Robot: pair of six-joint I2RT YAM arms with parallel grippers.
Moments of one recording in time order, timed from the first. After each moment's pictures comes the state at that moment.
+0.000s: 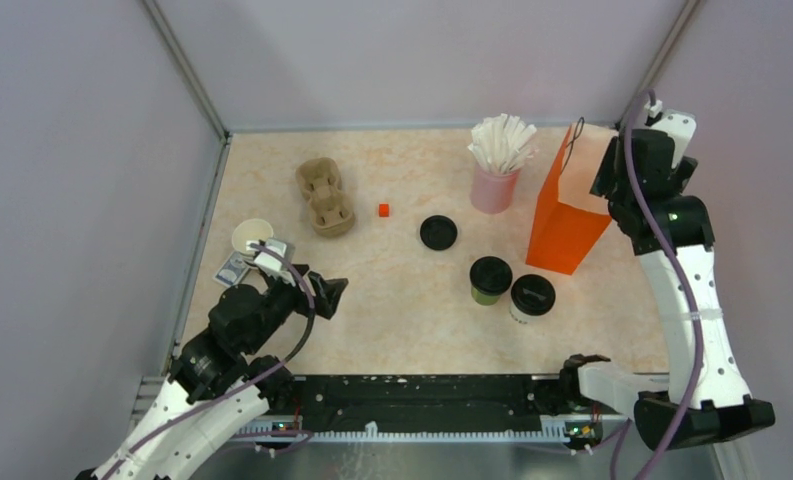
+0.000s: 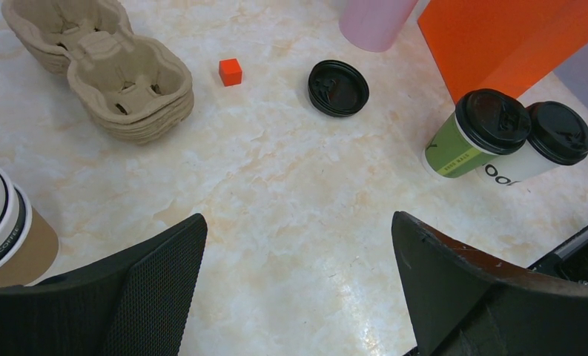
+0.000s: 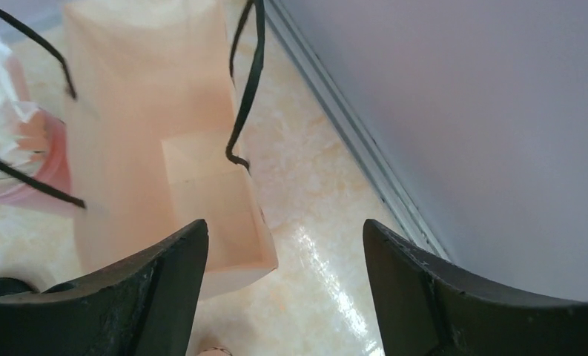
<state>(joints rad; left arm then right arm) -0.68 0.30 0.62 -0.52 -0.15 -0.28 0.16 1.09 1.50 -0.95 0.68 0.26</state>
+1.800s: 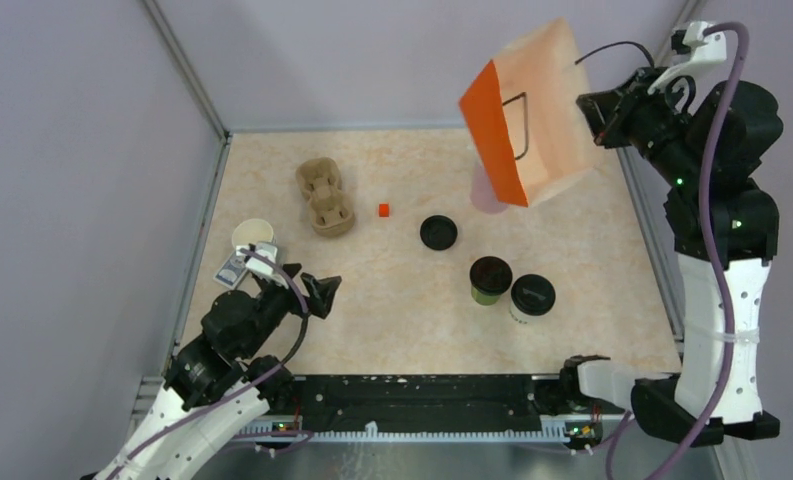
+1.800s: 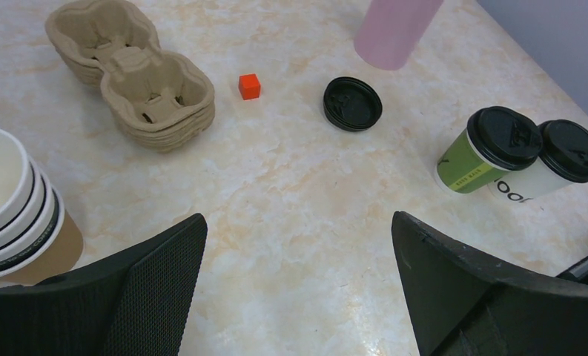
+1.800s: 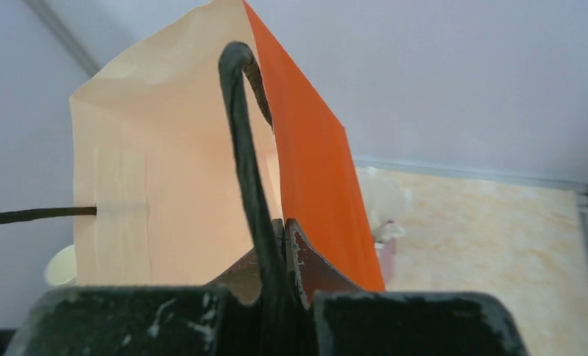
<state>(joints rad) -0.68 0.25 0.61 -0.51 -0.18 -0.26 0.09 1.20 1.94 -0.78 -0.19 0.19</state>
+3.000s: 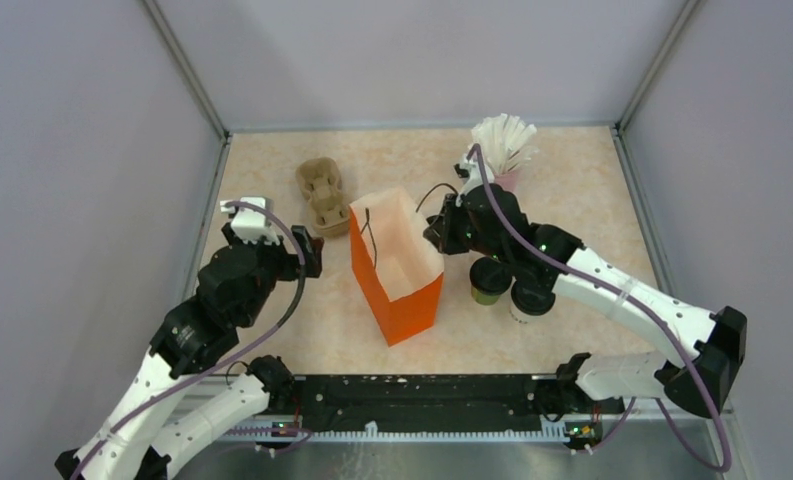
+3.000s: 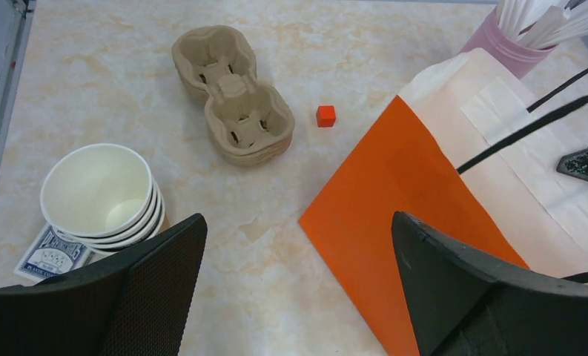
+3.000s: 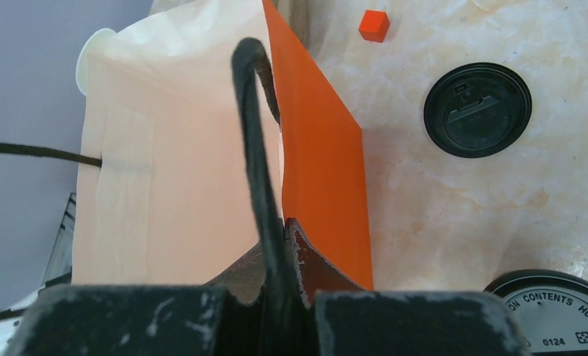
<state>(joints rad) -0.68 0.58 0.99 -0.67 -0.45 -0.30 0.89 1.23 1.17 -0.43 0.15 0.62</state>
